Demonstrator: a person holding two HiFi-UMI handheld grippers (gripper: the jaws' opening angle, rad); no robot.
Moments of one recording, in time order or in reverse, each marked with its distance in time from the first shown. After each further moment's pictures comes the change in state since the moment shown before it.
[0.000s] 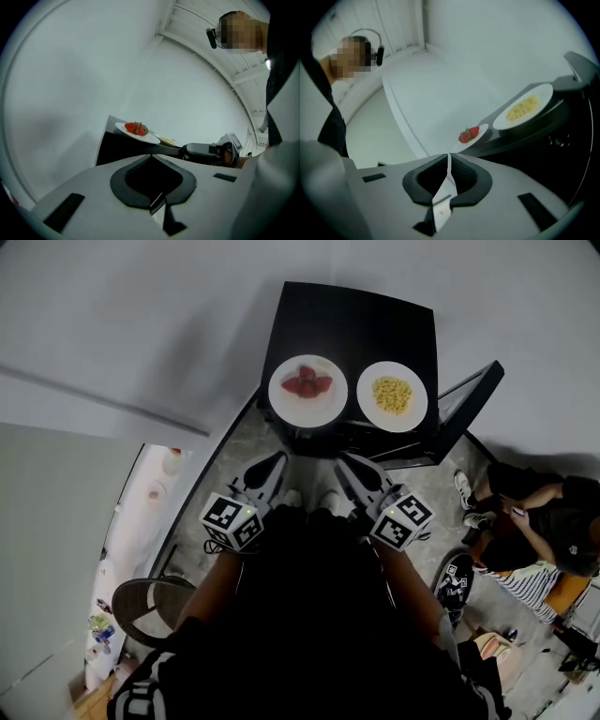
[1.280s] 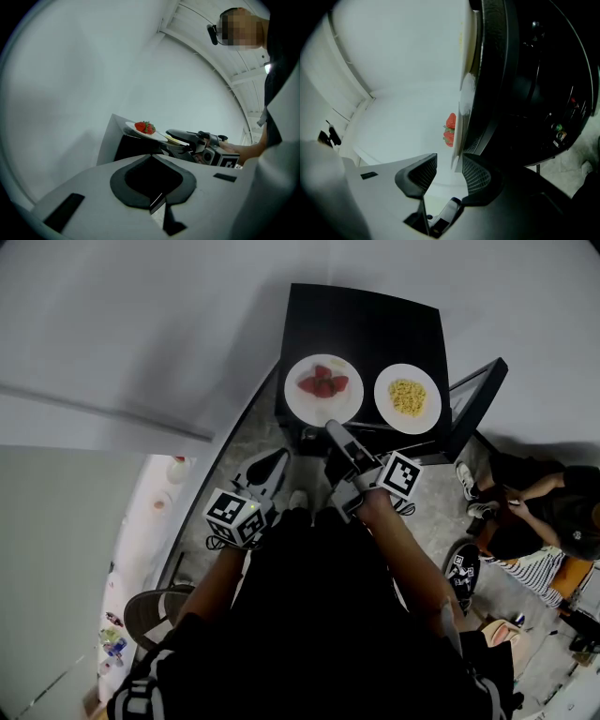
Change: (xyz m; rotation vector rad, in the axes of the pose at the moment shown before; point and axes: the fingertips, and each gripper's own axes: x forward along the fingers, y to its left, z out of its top) left arm -0.009 0.037 0.002 0.002 0.039 -0.053; right arm 0.082 -0.034 0.002 0.767 -0.189 -0.016
